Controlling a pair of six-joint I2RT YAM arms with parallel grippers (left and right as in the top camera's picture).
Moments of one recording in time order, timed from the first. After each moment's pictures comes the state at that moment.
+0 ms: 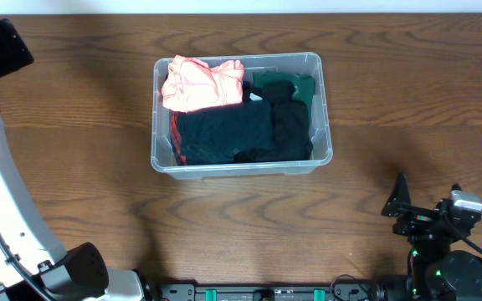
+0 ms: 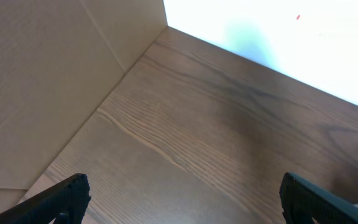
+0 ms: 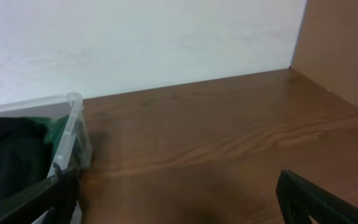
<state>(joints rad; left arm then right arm) 0.42 1.63 2.02 -1.07 -0.14 -0.03 0.00 0.02 0.41 -0.54 0.17 0.15</state>
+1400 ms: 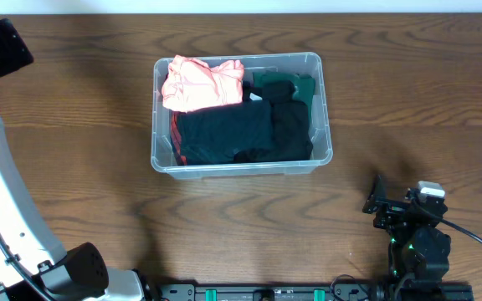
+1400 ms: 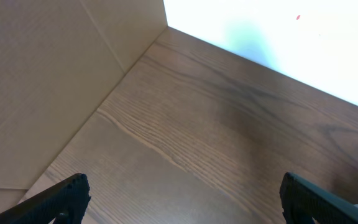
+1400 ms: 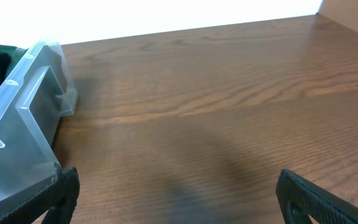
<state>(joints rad) 0.42 1.63 2.02 -1.07 -0.14 -0.03 0.01 0.01 0.12 -0.41 0.15 0.15</state>
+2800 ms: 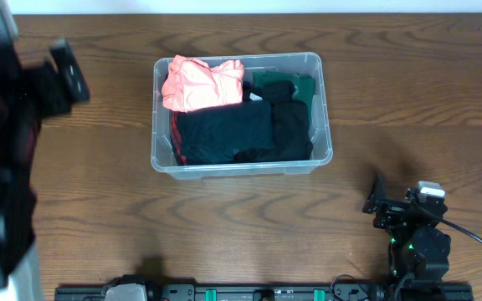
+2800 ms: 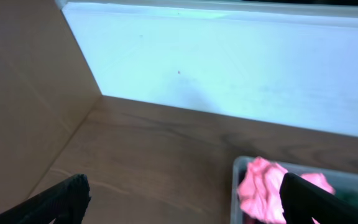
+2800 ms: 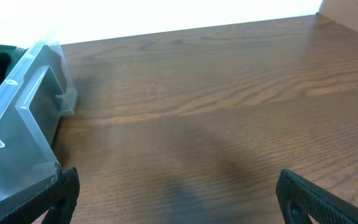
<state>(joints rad) 0.08 1.23 1.99 -1.16 -0.14 -0.03 0.01 0.01 0.12 -0.41 0.15 0.15</state>
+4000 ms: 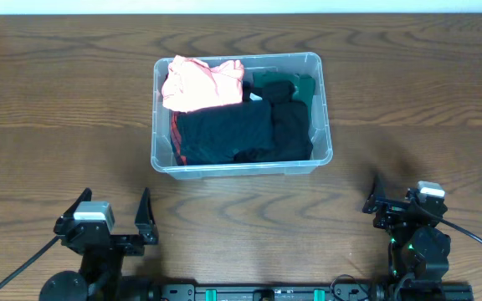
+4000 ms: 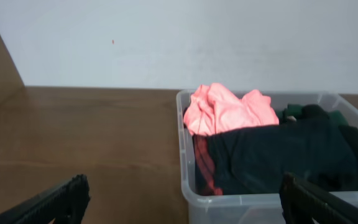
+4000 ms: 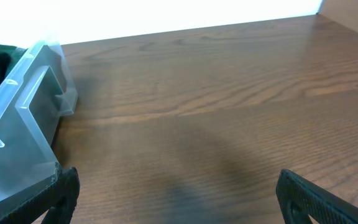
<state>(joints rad) 0.02 0.08 0.65 -0.73 0.07 -0.04 0.01 0.01 0.12 -0.40 0.15 0.15</state>
